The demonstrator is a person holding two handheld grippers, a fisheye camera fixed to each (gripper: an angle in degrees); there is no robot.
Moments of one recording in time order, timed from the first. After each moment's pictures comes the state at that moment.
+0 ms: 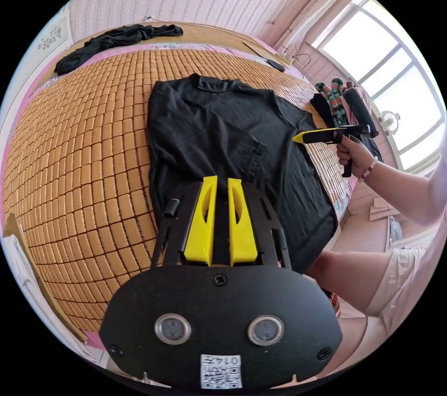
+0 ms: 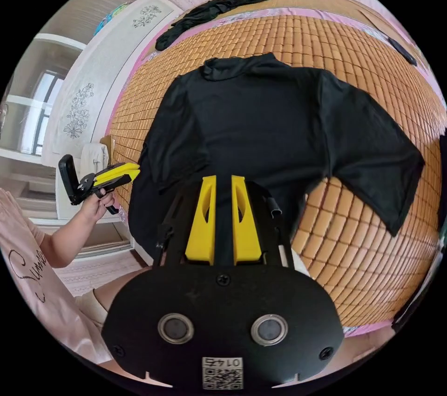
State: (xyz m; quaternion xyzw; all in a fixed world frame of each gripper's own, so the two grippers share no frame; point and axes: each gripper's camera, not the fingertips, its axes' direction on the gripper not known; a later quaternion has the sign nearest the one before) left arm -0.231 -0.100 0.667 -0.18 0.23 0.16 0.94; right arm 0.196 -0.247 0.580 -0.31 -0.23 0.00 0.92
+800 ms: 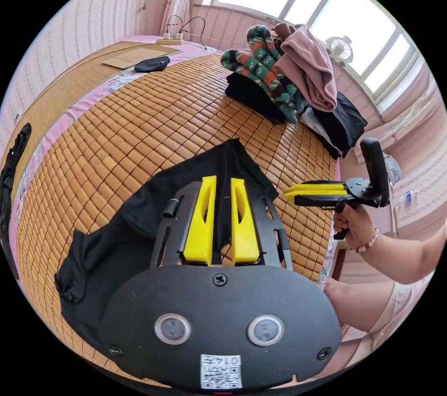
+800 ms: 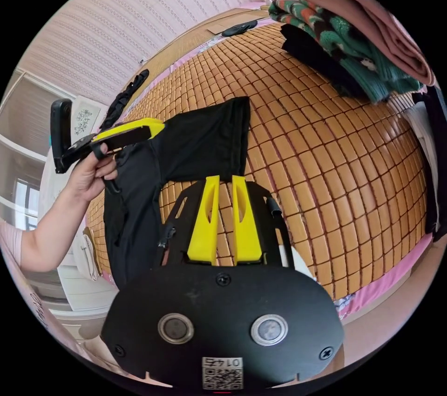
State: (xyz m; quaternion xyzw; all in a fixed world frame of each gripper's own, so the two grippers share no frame) left arm 0.254 -0.274 0.780 -0.18 0.32 0.41 0.84; right arm 0.435 -0.156 0.503 -0.17 -0.13 0.25 0.95
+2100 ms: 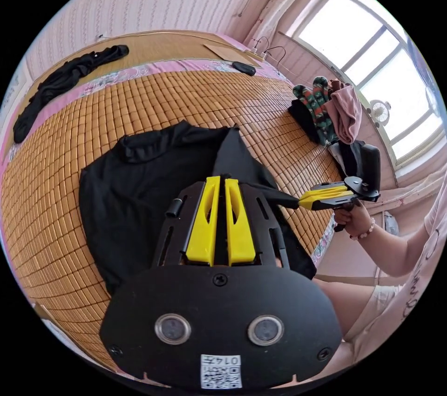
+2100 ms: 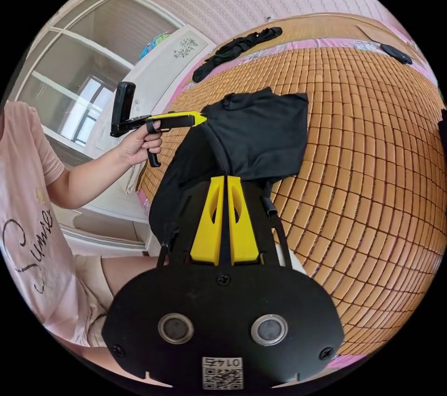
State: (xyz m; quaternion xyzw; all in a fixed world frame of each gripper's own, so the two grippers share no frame) left arm -0.009 -0.296 0.732 -0.17 0.25 0.21 0.93; right arm 0.343 -0.176 0.463 -0.21 -0.36 -0.02 0.91
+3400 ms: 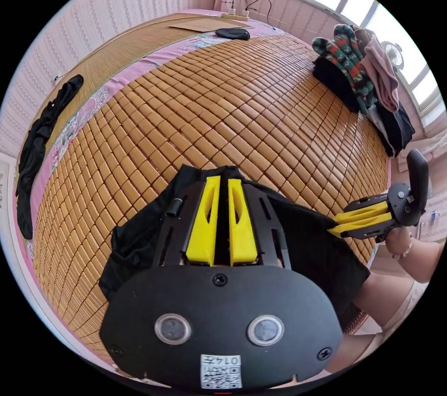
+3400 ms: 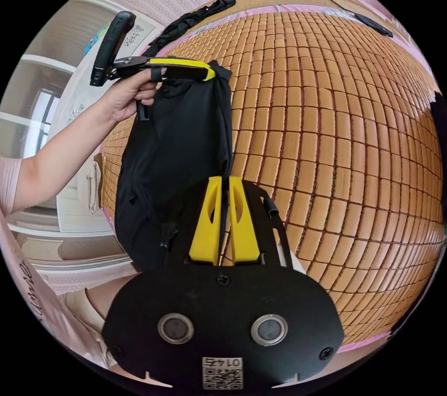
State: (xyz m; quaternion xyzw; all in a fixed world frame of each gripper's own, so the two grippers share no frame) left arm 0.055 -0.401 0.901 -0.20 0.19 0.36 0.89; right arm 0.341 -0.256 0.563 -0.27 -0.25 0.06 0.93
